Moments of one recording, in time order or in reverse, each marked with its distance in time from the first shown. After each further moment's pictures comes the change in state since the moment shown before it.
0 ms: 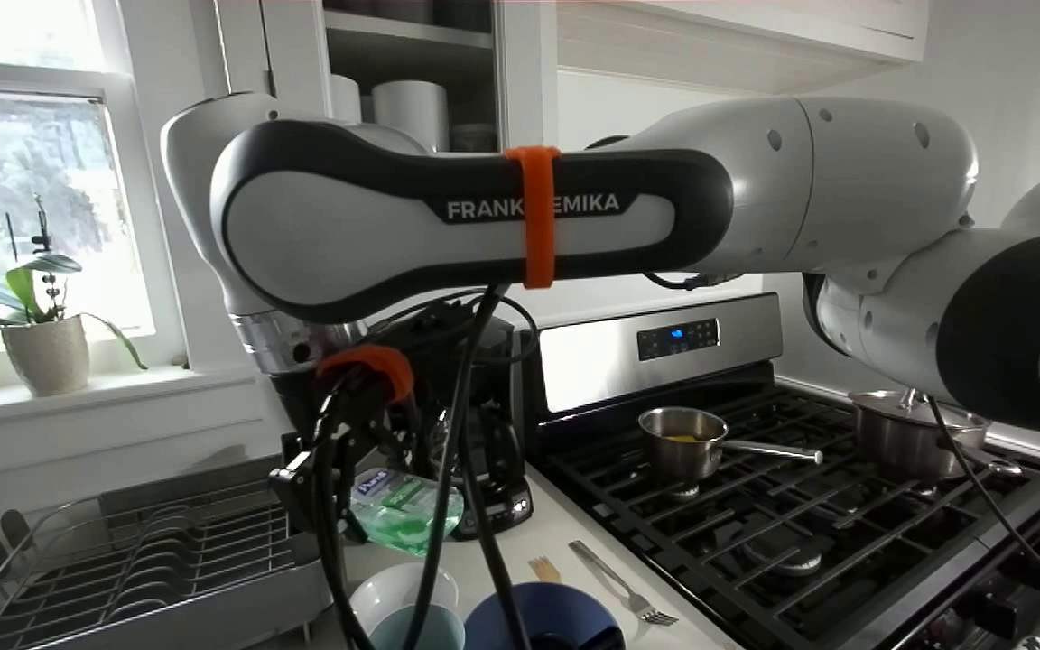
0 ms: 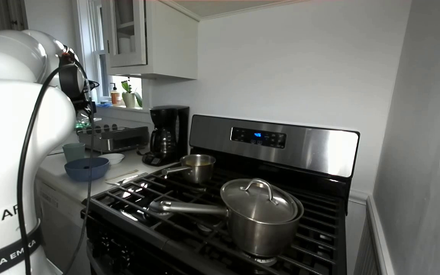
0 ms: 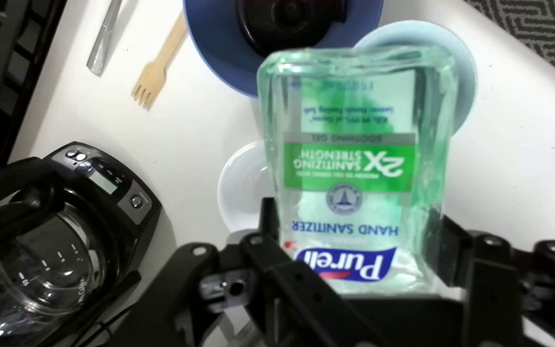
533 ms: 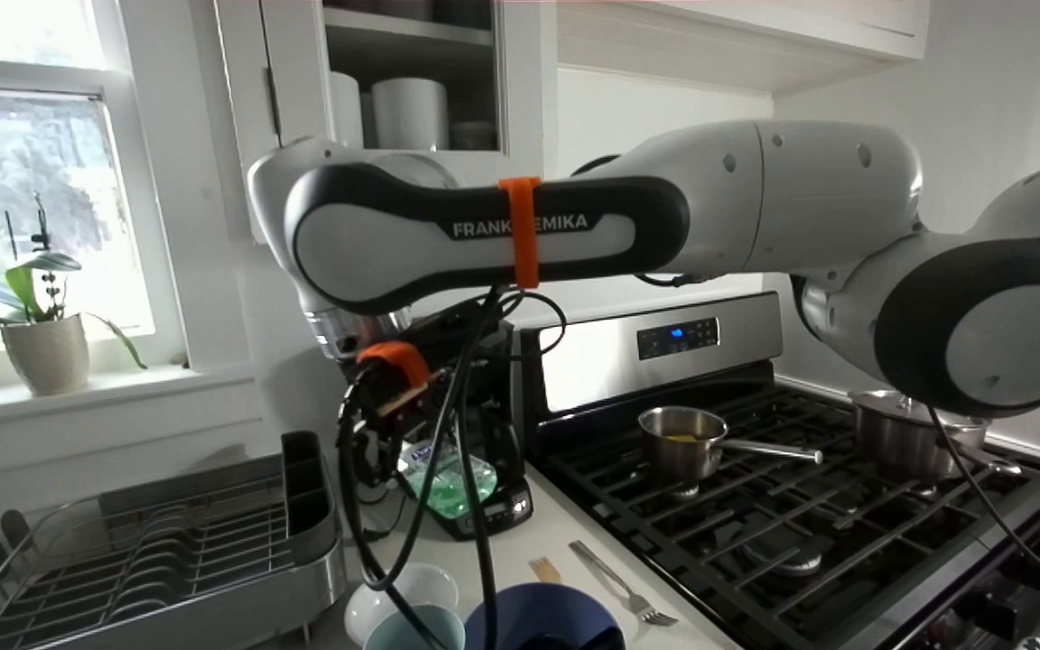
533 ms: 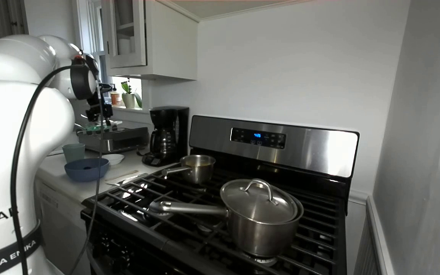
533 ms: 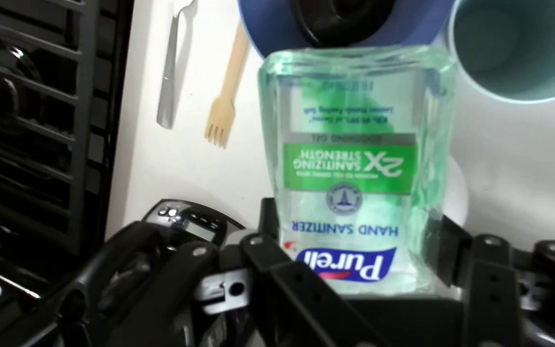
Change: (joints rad) arm -0.102 0.013 -0.034 -0.001 0.016 -0.054 0.198
